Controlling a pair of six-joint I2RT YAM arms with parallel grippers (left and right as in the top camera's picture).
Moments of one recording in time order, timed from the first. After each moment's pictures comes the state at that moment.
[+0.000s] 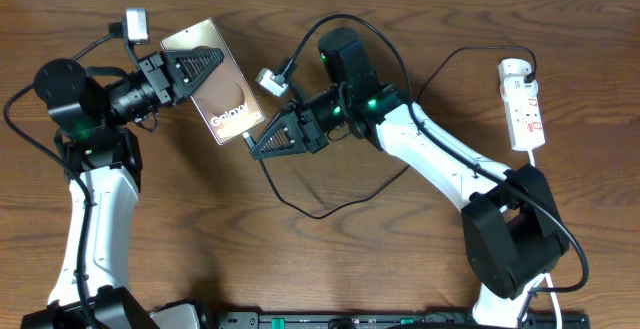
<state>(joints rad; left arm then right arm) 0.27 1.39 0.92 0.53 1.31 -1.14 0.61 1.93 1.43 -0.05 -1.52 0.38</state>
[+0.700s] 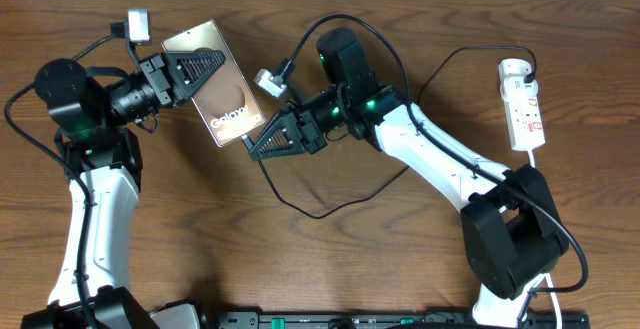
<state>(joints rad) 0.27 1.39 0.92 0.53 1.33 -1.13 0.61 1.93 1.43 -0.02 -1.52 0.38</state>
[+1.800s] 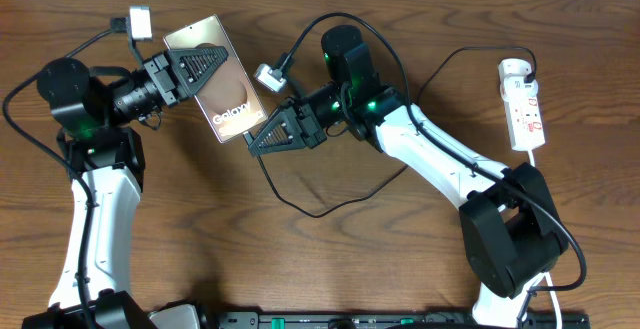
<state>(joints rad) 0.25 1.38 0.93 0.55 1.30 -1.06 0.61 1.93 1.41 0.15 -1.53 0.57</state>
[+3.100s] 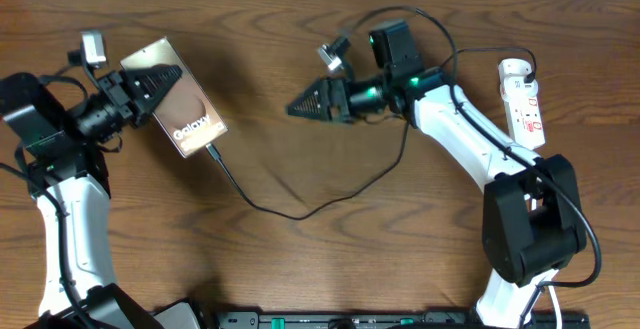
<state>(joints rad) 0.48 1.38 0.93 0.11 1.38 -0.88 0.41 1.93 1.43 -0.48 -0.99 0.42</state>
